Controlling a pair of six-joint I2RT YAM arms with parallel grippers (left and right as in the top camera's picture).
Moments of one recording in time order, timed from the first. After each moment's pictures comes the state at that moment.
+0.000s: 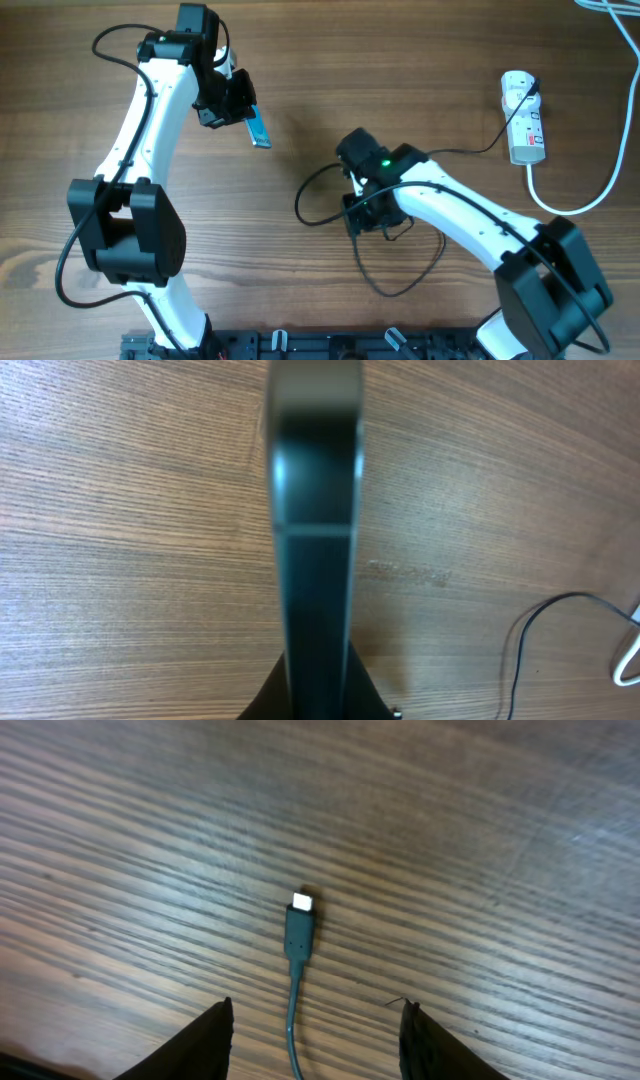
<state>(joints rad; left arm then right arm) -0.10 1.96 1.74 -1.15 0.29 -0.39 0.67 1.73 1.10 -0.92 -0.16 0.40</state>
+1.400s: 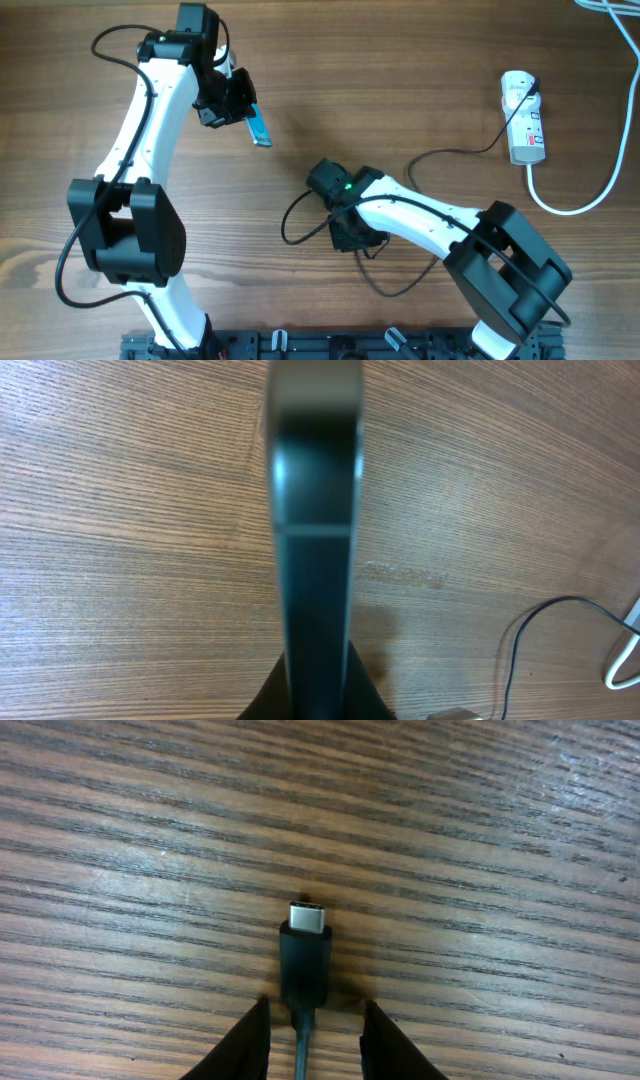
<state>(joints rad) -0.10 1.96 1.74 -1.14 0.29 -0.41 0.81 1.86 1.08 -0.86 -0.05 0.60</state>
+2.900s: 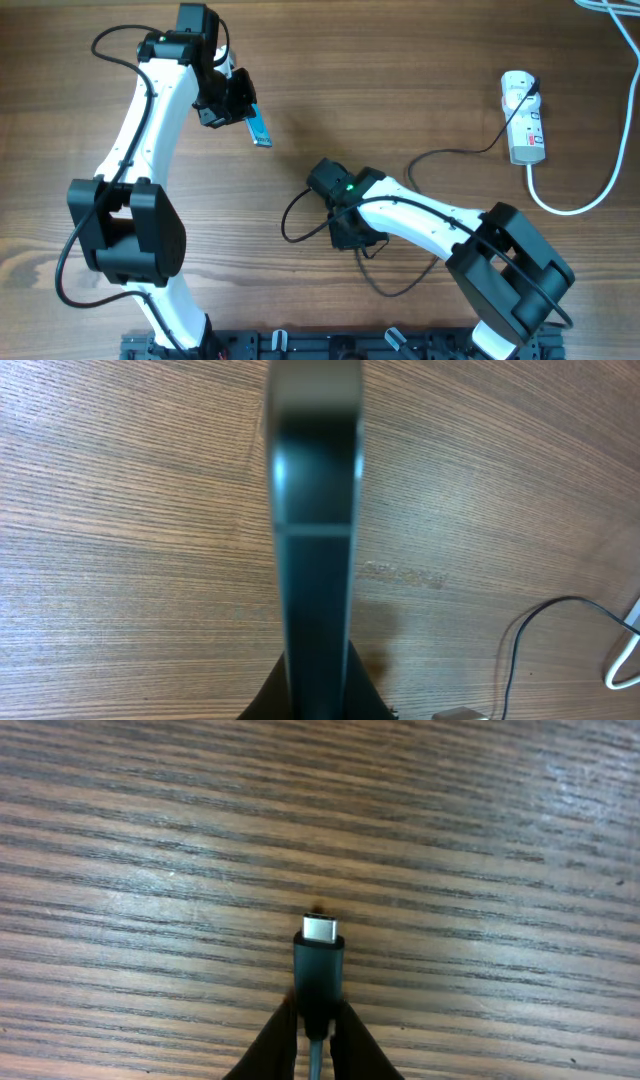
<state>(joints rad) -0.10 1.96 1.74 -1.14 0.29 -0.41 0.81 1.85 1.07 -0.84 -0.04 0.65</state>
